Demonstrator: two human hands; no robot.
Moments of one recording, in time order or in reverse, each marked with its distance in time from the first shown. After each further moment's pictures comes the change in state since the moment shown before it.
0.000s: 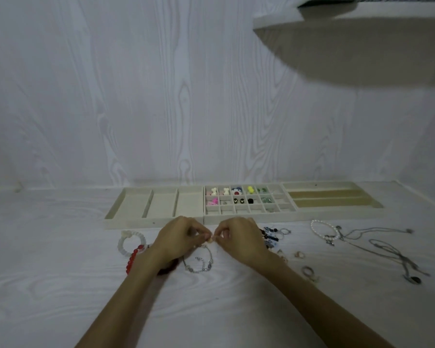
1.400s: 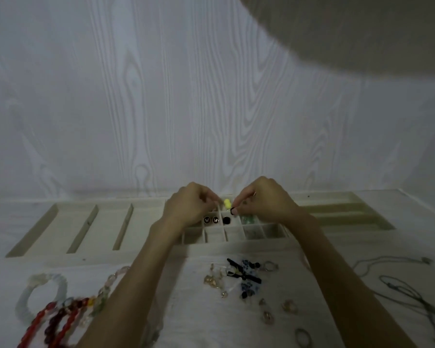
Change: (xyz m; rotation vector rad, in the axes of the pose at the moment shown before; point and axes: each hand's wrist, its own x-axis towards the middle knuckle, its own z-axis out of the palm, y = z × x) left_hand 0.148 0.060 0.015 -0.026 0.093 -0.123; right_hand 0.101 0.106 -0.091 0.112 -0.061 0.046
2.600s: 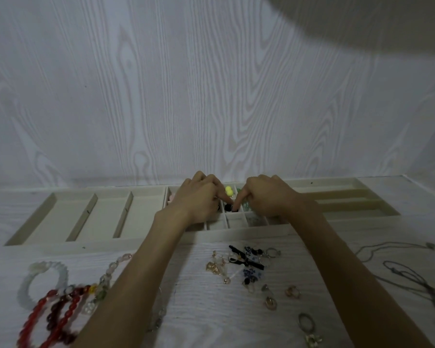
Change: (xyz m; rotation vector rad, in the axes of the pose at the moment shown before) left_hand 0.005 -0.003 0.015 0.440 -0.169 0.304; right_hand -0.003 -0.012 0.005 -0.503 -0.290 0.006
